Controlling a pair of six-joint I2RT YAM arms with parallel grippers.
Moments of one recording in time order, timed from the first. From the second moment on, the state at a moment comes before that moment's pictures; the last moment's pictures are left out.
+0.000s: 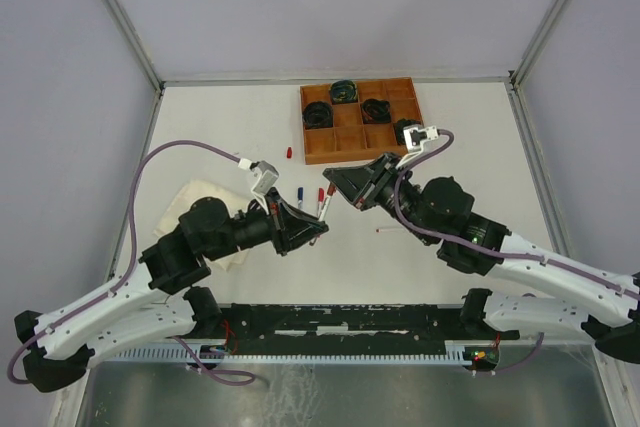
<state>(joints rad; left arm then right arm) -0.99 0.68 0.77 -0.12 0.15 -0.54 1.10 0.98 0.95 0.11 0.29 0.82</state>
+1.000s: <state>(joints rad) -1.02 0.71 0.79 -0.37 0.24 -0.54 1.42 1.01 0.77 0.22 0.79 0.91</state>
